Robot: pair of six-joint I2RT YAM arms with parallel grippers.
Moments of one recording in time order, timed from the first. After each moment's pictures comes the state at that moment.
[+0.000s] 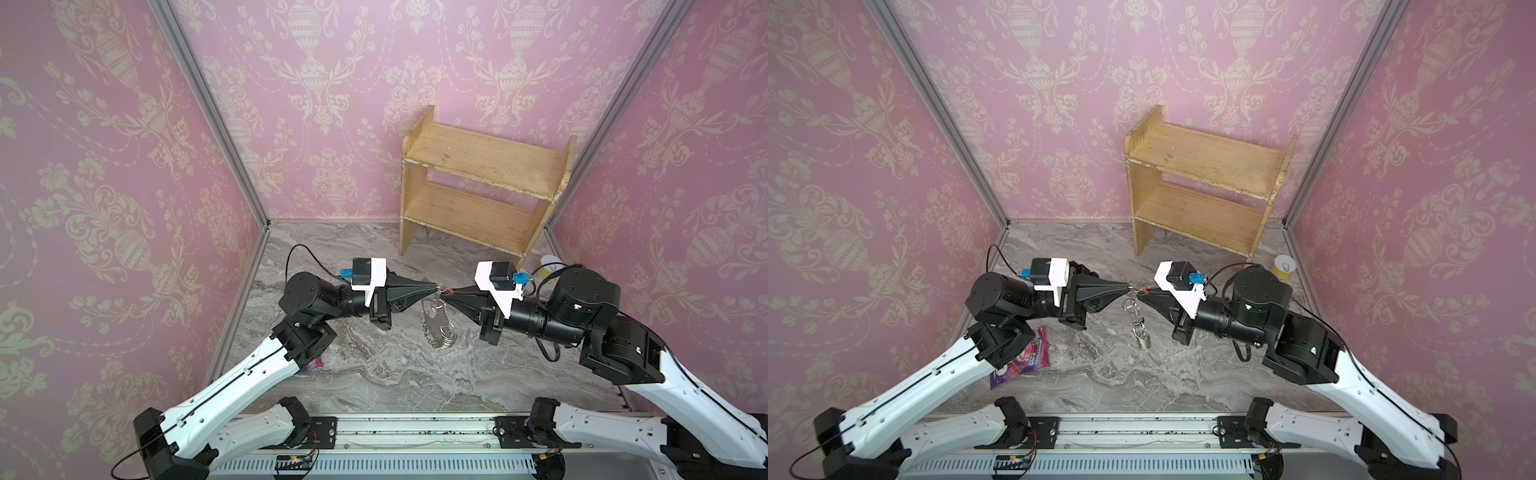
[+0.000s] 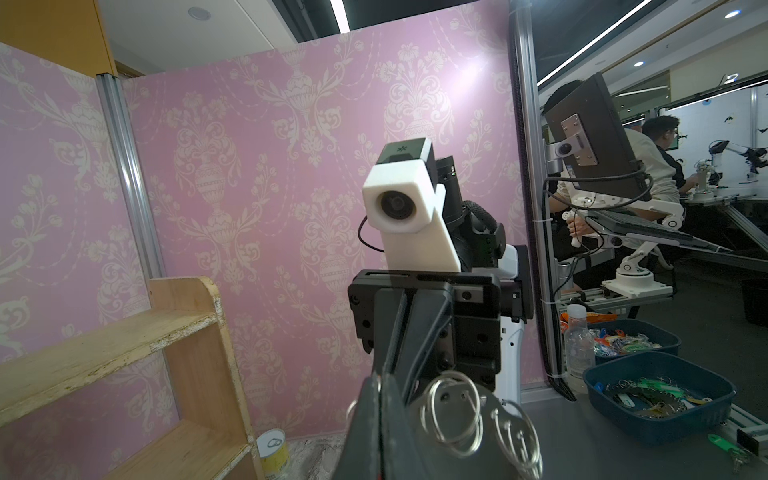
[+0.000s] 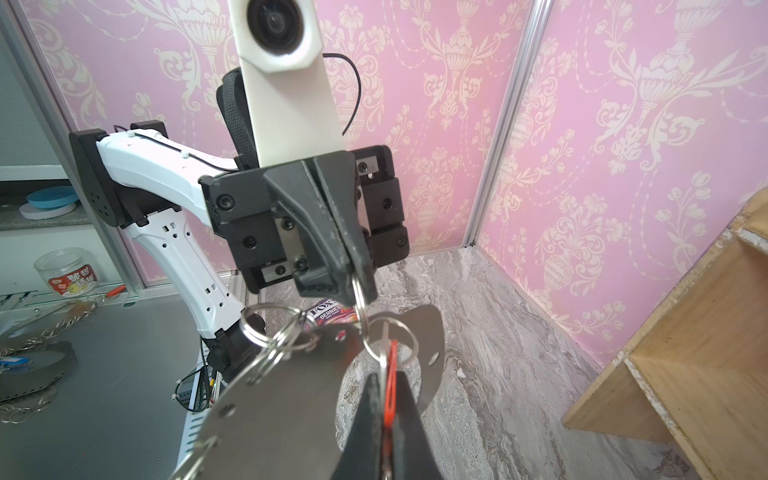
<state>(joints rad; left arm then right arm) -0.79 1.02 1.01 0.47 0.75 -0.15 0.98 0.92 1.35 -0.52 -0.16 -0.14</state>
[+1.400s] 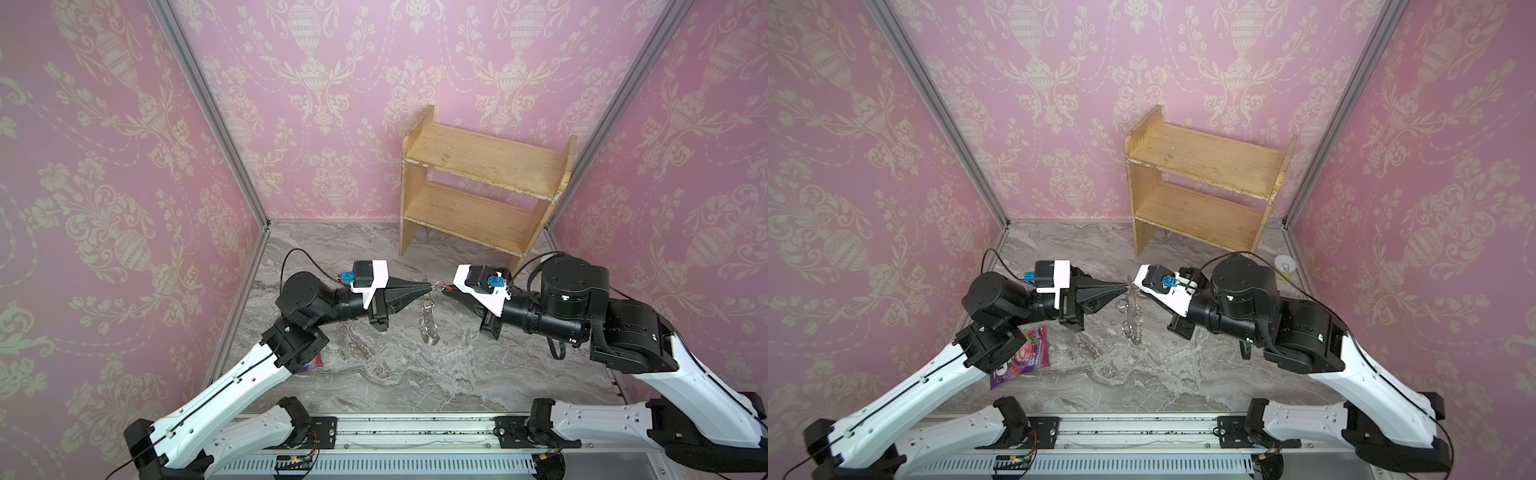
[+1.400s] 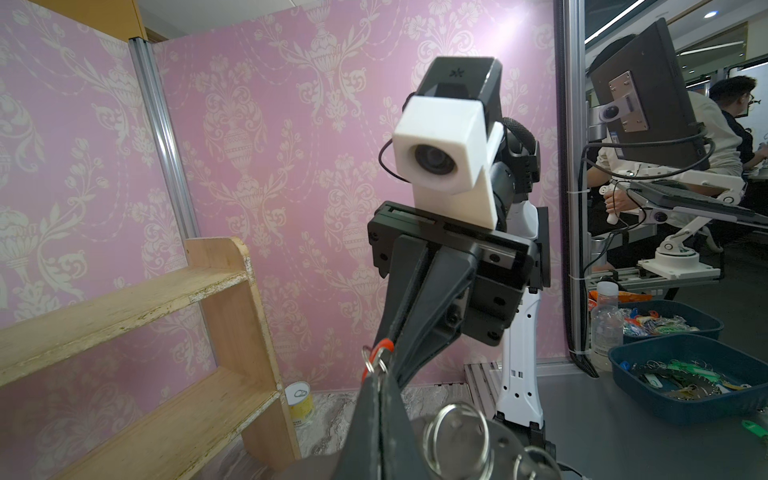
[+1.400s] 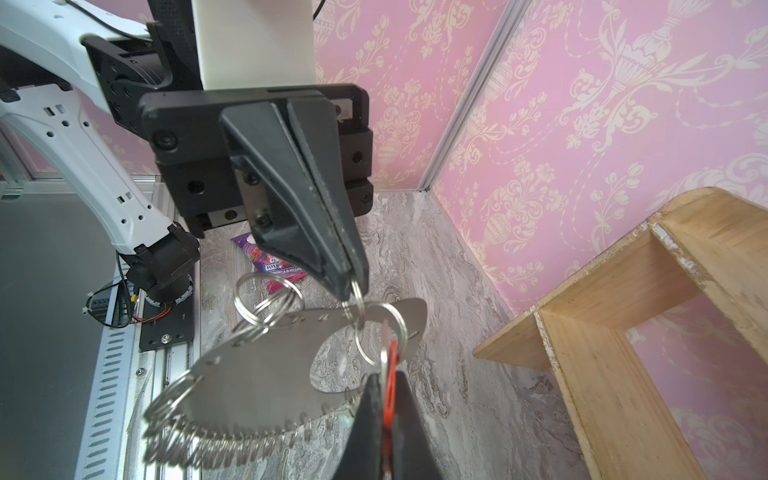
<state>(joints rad) -0.78 0.96 1.01 0.28 0.67 -0.05 1.08 1.07 1.62 -0.85 0.09 -0.35</state>
